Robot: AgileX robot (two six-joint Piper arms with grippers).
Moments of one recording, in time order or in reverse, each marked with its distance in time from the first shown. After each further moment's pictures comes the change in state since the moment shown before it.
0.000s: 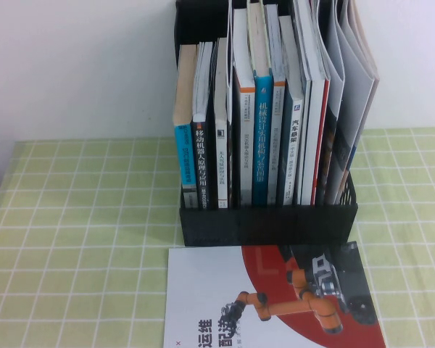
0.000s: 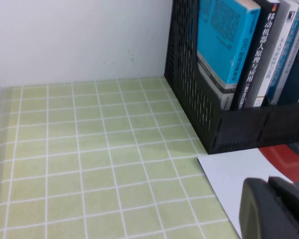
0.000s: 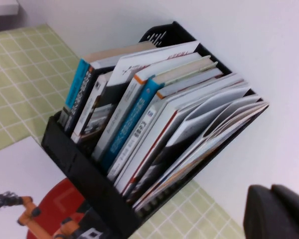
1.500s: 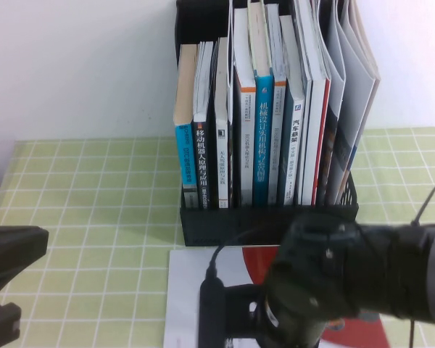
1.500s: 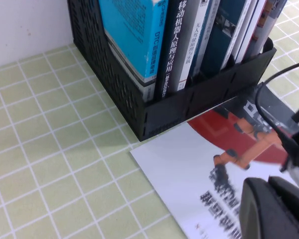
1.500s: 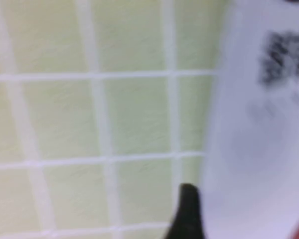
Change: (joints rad) right arm 0.166 1.026 0.073 0.236 -0.078 -0.330; left arm 0.000 0.618 -0.377 -0.314 0.107 0.400
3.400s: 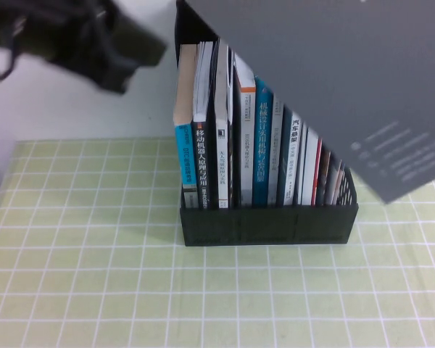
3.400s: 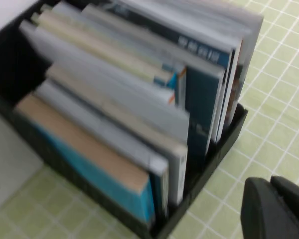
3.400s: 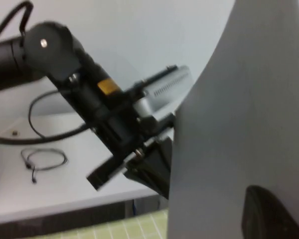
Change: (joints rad) right arm -0.979 -0.428 -0.620 1.368 0.383 -0.535; left arm -0.104 0.645 -0.734 -0.078 0.172 0.294
